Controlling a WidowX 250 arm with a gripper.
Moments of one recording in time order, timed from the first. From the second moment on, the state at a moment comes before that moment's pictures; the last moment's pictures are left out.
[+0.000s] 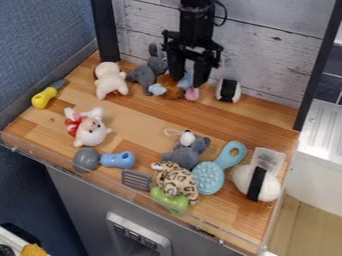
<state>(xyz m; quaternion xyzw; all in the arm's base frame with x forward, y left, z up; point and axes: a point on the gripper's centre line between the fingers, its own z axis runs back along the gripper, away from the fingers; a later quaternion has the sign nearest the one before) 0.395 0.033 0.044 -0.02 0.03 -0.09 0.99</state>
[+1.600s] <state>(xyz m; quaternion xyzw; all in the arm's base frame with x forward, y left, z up) 0.392 0.029 0.007 -0.01 0.02 -0.06 1.00</state>
